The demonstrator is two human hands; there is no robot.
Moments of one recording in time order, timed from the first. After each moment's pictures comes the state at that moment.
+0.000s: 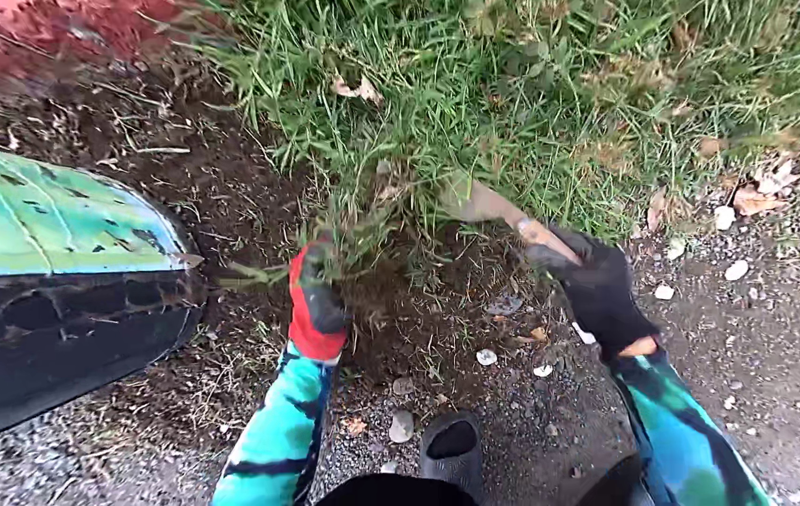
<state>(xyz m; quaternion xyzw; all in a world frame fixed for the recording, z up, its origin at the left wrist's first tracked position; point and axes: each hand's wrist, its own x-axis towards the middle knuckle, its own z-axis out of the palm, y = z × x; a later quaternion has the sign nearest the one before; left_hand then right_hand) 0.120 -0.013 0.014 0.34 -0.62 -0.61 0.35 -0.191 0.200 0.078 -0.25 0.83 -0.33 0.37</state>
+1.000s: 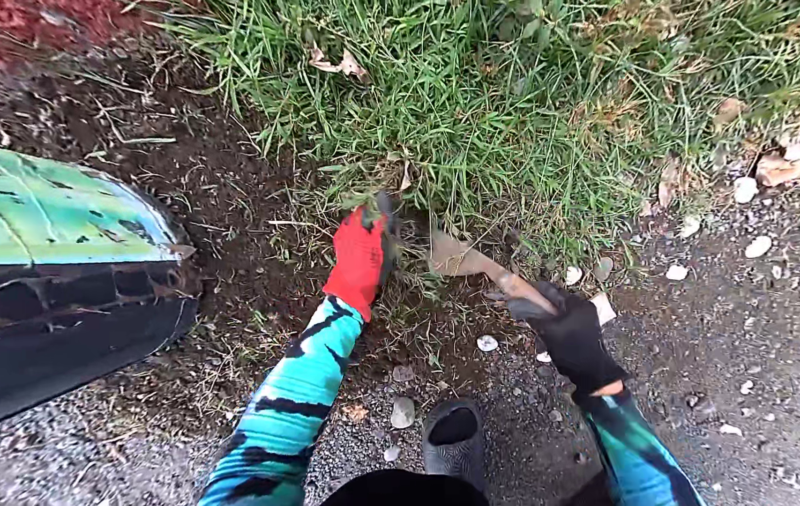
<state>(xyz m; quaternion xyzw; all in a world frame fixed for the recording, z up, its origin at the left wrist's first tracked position) 0.035 -0.027 0.020 0.56 -0.76 -0.32 -0.01 -0.134 0.234 0.053 -0.23 0.84 -0.28 0.41</state>
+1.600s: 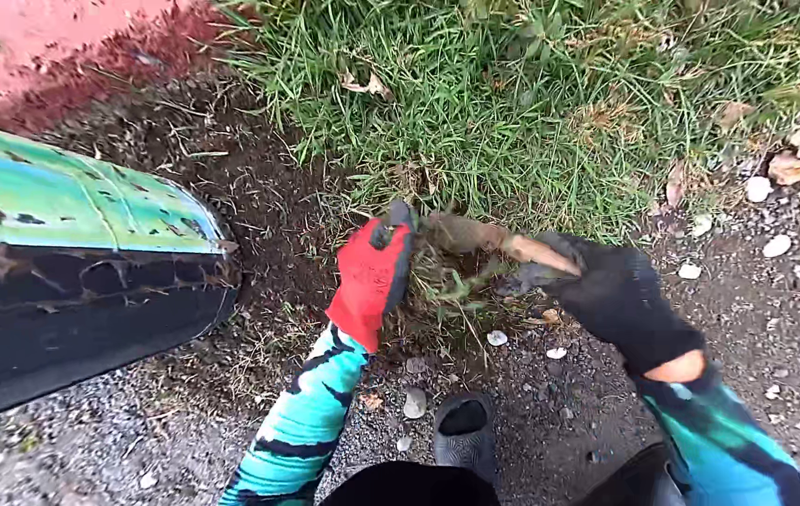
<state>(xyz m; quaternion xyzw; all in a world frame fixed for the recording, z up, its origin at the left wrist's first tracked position) 0.053 0.019 0.097 0.53 -0.78 -0.32 0.08 -0.171 0.202 0.130 -0.41 0.83 -0.20 0.33</state>
